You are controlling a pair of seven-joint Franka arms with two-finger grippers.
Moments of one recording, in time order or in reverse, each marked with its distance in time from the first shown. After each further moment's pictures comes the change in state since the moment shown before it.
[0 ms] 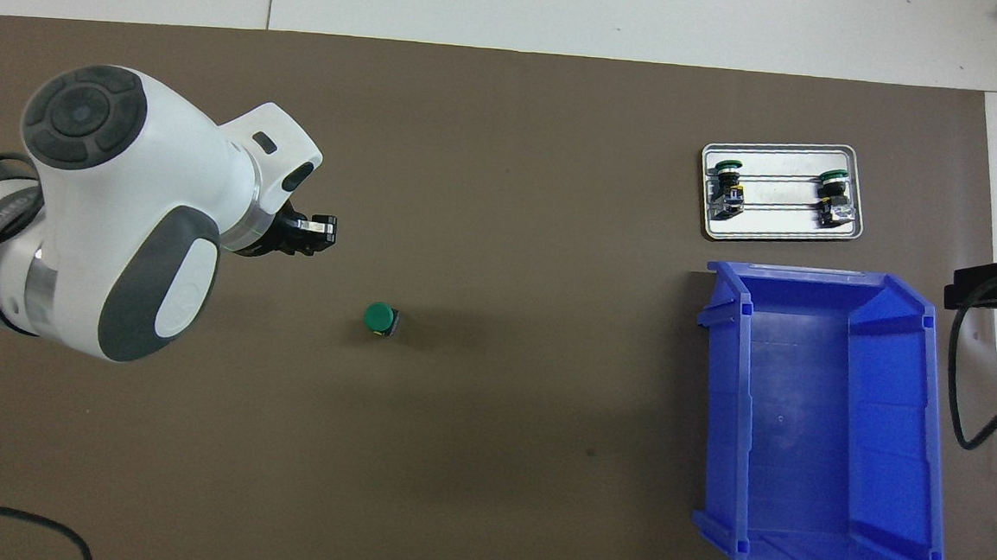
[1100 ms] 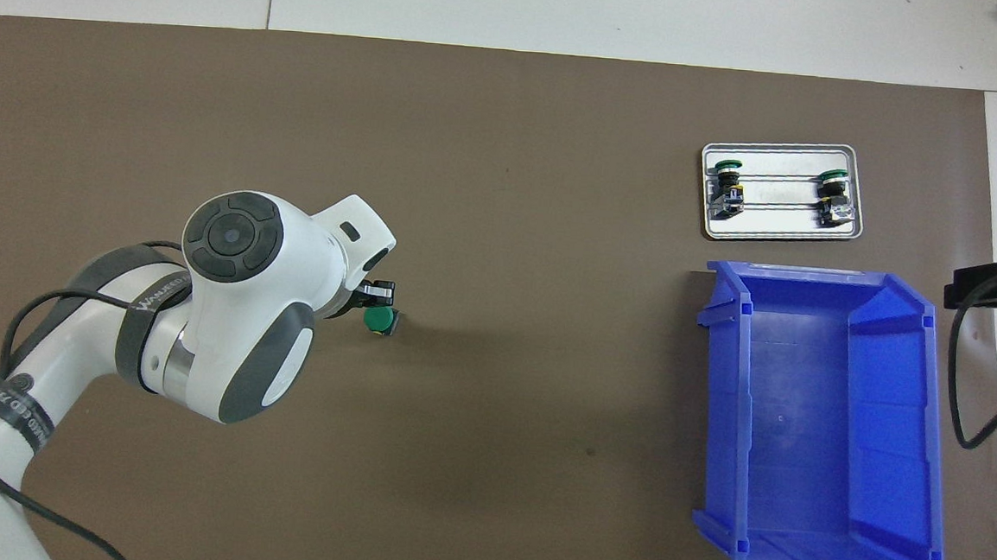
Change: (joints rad) left arm -0.115 -0.012 -0.002 -0.228 0.000 0.215 -0.073; right arm 0.000 0.000 0.000 0.000 0.000 0.000 0.000
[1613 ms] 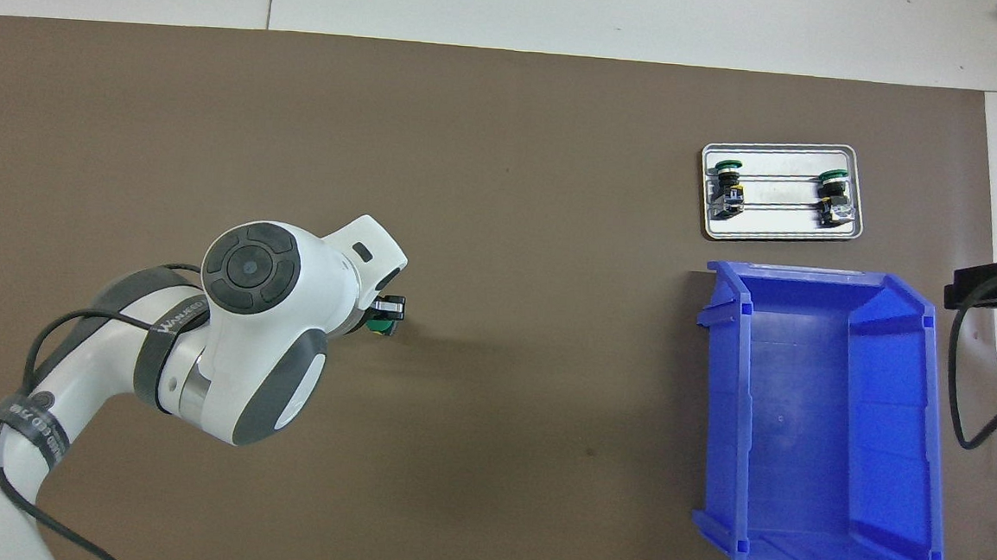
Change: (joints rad) left arm -0.023 -0.024 0.001 -0.080 0.000 0.073 -0.024; right arm 0.000 0.000 0.000 0.000 0.000 0.000 0.000
